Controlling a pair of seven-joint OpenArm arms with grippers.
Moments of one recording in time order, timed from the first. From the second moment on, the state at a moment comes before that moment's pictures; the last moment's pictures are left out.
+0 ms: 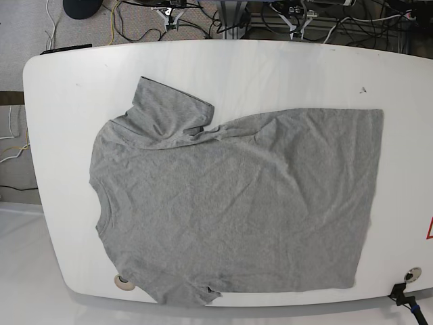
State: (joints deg) left arm -0.1 -1.9 -1.2 0.3 -0.7 -1.9 2.3; right arm -1.1 -0.1 -0.2 -1.7 2.1 0.4 -2.1
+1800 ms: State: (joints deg) left arm 23.7 -11.0 0.2 15.9 -1.1 -3.2 -15.0; right arm -34.1 4.1 -1.1 30.4 2.0 0.0 1.1
